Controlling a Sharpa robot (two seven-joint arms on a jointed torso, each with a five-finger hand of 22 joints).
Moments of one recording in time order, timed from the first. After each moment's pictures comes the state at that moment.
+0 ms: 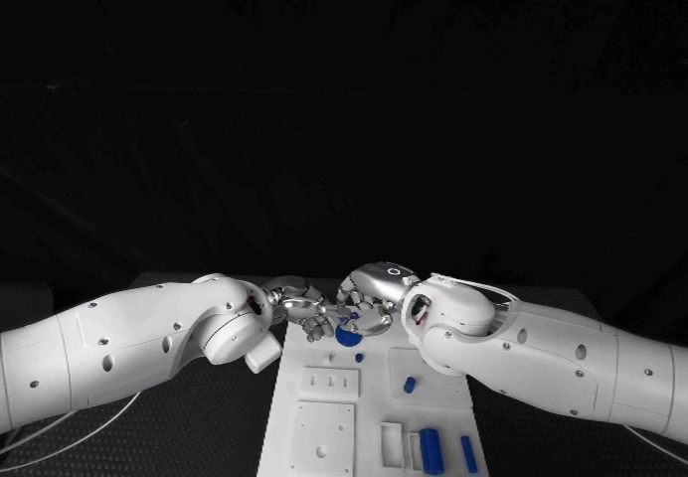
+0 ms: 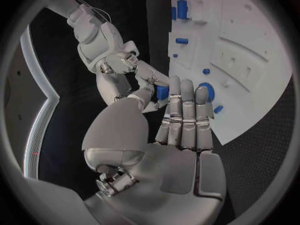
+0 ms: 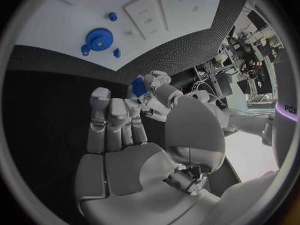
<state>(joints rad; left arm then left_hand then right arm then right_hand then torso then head) 1.41 -0.71 -0.18 1.45 -0.47 -0.12 -0.24 1.13 -0.06 0.33 0.10 0.05 0.92 0.13 0.32 0.42 1.25 0.03 0.39 0.33 1.07 -0.04 0.83 0.71 0.06 0.85 -0.11 0.77 1.31 1.26 -0.57 -0.03 1.45 -1.66 -0.25 -0.20 1.03 -0.22 0.76 -0.17 0.06 1.03 0.06 0.34 0.47 1.09 -0.03 1.23 1.05 1.31 -0.13 1.25 1.01 0.23 1.21 -0.05 0.95 1.31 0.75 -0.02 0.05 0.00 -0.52</state>
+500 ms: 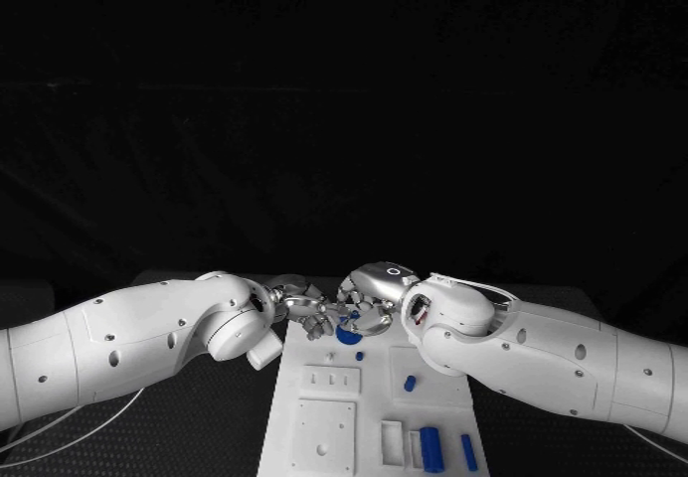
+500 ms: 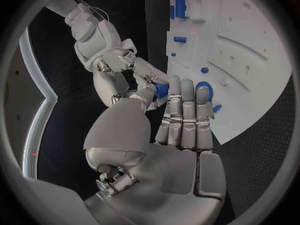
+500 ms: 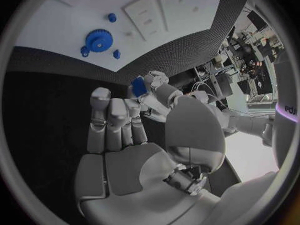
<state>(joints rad) 1.41 -0.70 -0.18 1.43 -0.47 -0.12 -0.25 1.16 -0.04 0.31 0.08 0.08 0.96 0.12 0.33 0.42 1.26 0.03 0.39 0.34 1.07 -0.04 0.84 0.70 0.05 0.85 -0.11 0.77 1.31 1.26 -0.57 -0.03 1.45 -1.66 -0.25 -0.21 1.03 -0.22 0.76 -0.17 0.06 1.03 0.06 0.34 0.47 1.09 -0.03 1.23 1.05 1.31 -0.13 1.25 1.01 0.23 1.21 -0.05 0.95 1.31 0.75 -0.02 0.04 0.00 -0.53</state>
